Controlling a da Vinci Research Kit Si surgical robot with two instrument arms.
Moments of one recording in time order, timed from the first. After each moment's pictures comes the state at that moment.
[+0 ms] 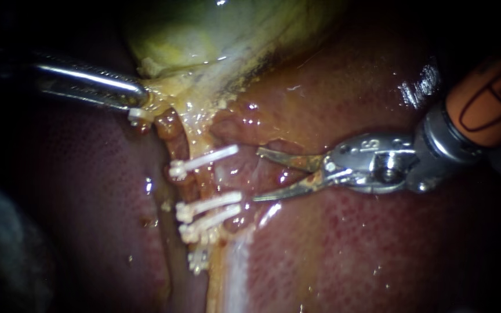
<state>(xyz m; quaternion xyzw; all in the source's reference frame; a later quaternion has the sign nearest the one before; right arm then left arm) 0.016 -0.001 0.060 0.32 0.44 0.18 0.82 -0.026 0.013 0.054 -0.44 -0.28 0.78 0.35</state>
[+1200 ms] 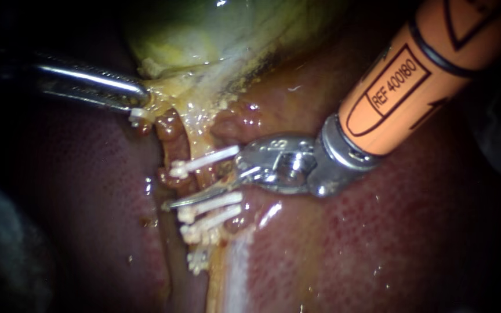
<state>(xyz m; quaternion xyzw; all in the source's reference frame) 0.026 -0.002 0.062 0.41 0.49 0.18 0.74 -0.026 0.013 0.054 -0.44 -0.28 0.78 0.35</state>
